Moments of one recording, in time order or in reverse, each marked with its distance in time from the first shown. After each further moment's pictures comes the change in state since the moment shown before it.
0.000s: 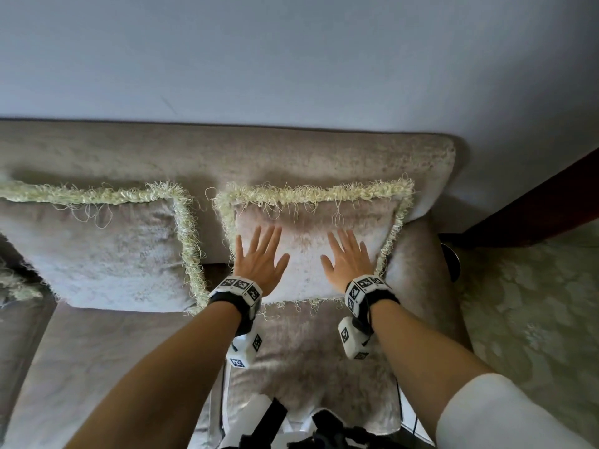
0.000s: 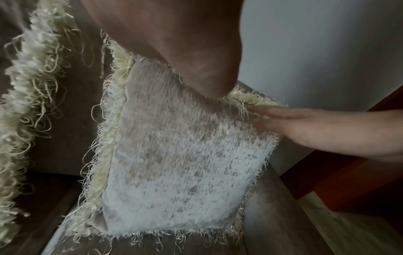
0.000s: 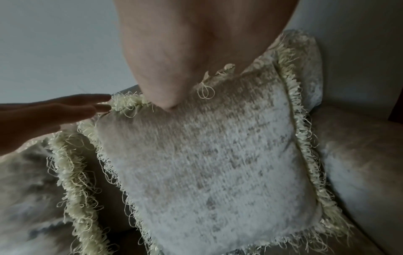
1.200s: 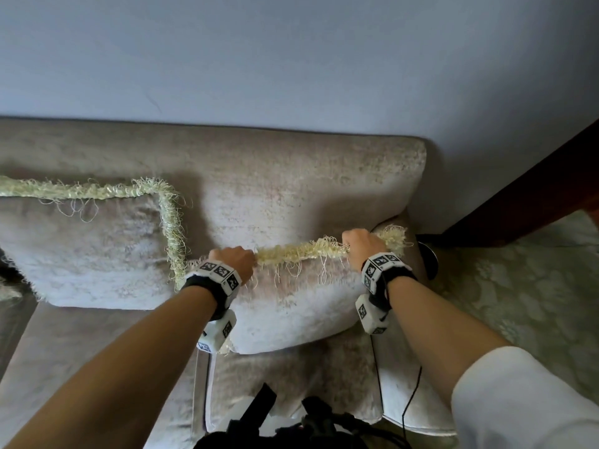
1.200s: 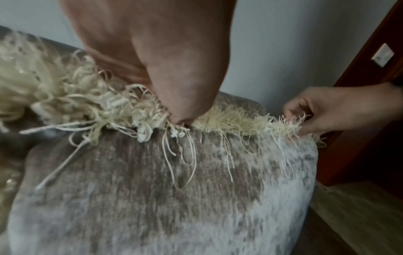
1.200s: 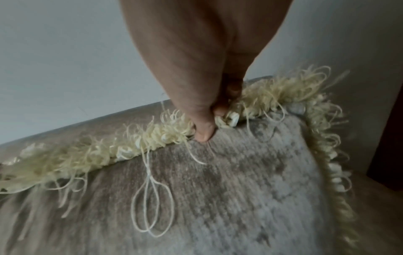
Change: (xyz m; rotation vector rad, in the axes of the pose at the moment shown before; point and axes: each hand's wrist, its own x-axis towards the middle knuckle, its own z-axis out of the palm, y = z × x) left_hand -0.024 0.011 -0.041 0.237 -0.290 -0.029; right_hand -0.044 0.041 -0.081 -0.183 0.019 0.002
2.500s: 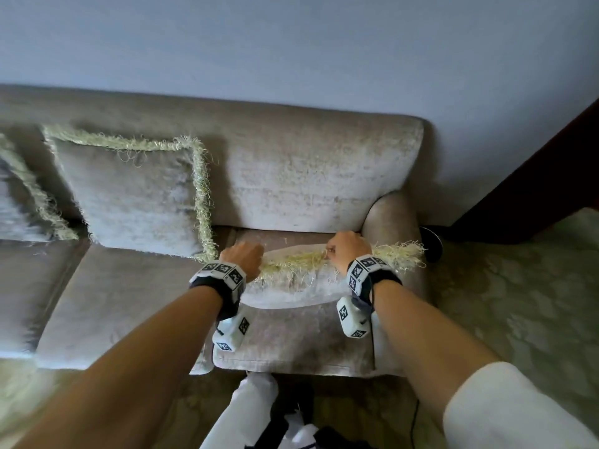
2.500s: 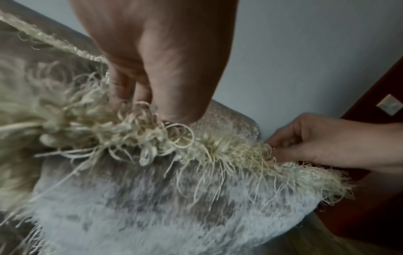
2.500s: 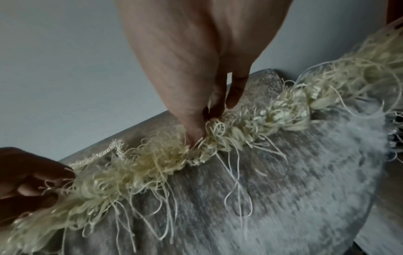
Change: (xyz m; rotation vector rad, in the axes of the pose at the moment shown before) left_hand -0.184 0.073 0.064 -0.213 0.113 -0.071; right_hand -0.175 -0.028 0.043 0.181 0.013 -0.035
